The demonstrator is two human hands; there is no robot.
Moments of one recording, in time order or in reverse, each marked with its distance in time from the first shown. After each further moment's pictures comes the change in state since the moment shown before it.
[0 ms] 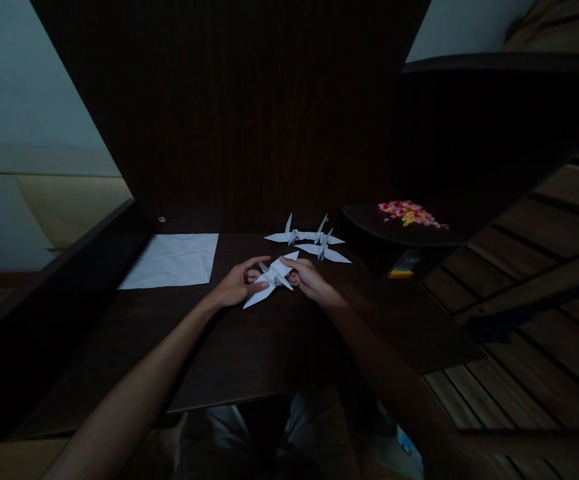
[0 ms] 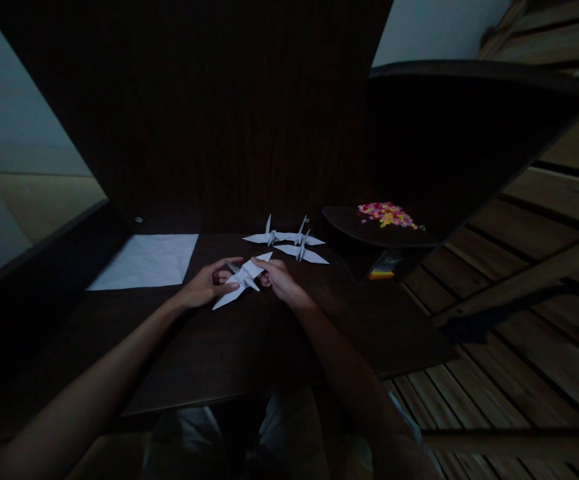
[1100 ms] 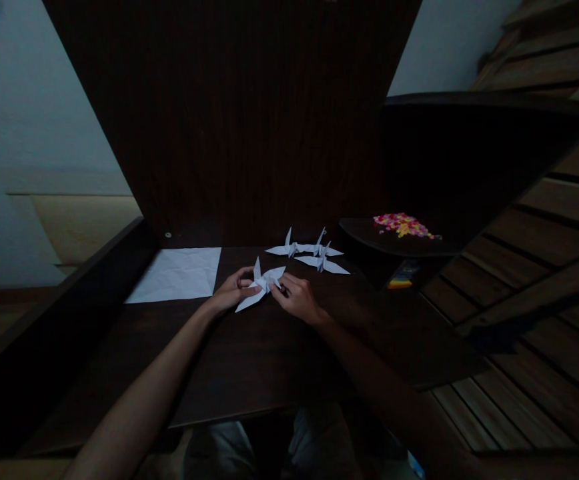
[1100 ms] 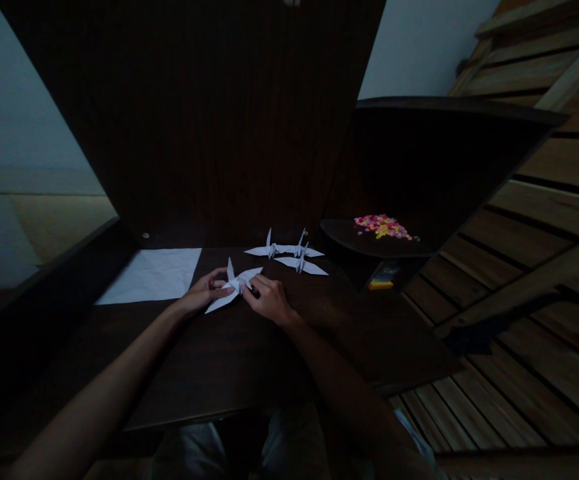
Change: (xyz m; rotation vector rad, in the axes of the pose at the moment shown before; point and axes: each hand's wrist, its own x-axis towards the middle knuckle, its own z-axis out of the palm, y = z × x) left_hand 0.005 -0.005 -0.018 -0.204 0.169 -0.179; right_hand -0.018 0.016 0.009 -1.072 0.070 -0.851
